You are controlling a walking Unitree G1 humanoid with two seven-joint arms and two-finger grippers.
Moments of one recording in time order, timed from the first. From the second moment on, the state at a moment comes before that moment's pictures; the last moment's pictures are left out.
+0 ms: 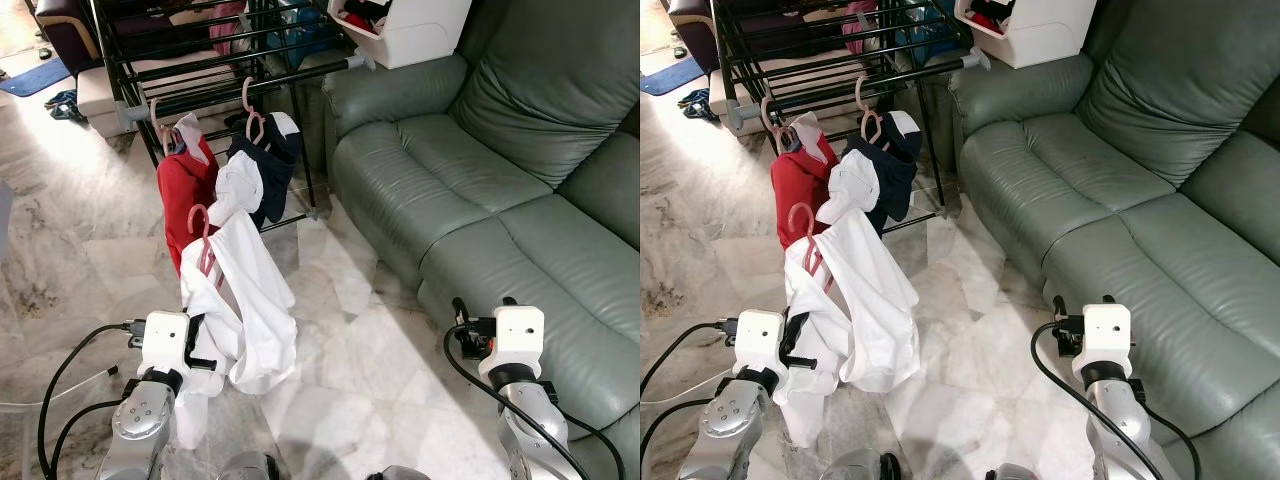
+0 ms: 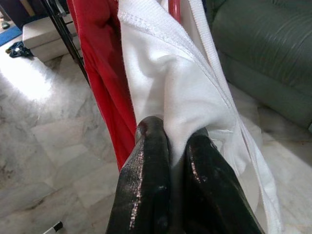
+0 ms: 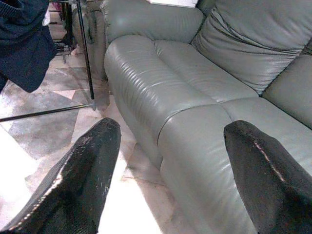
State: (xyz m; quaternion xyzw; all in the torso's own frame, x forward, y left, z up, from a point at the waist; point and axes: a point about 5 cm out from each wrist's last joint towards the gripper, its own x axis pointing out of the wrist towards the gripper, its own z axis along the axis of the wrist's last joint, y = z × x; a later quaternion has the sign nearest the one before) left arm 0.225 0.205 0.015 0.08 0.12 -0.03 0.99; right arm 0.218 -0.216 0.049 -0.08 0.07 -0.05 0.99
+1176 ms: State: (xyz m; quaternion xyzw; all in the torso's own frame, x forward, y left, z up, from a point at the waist) left arm 0.231 0.196 0.016 0.08 0.13 -0.02 0.99; right arm 0.219 -0.218 0.053 -0.08 0.07 -0.03 0.99
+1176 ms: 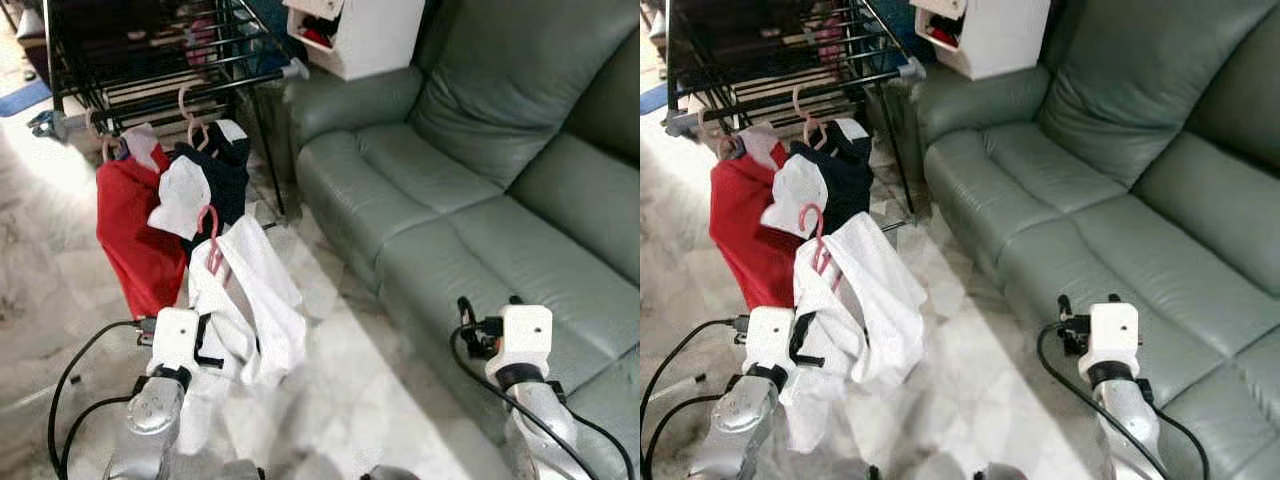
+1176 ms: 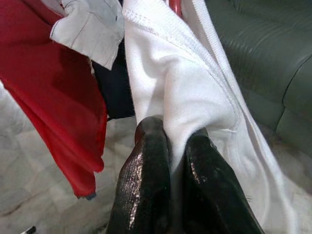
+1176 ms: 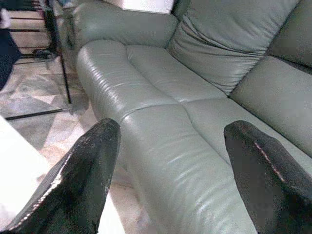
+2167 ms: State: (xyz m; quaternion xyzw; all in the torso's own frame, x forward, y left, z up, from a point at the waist) left arm 0.230 0.215 0.017 0.10 0.14 0.02 0.98; right arm 0.219 -0.204 0.054 -0.06 0.06 -0.01 1.00
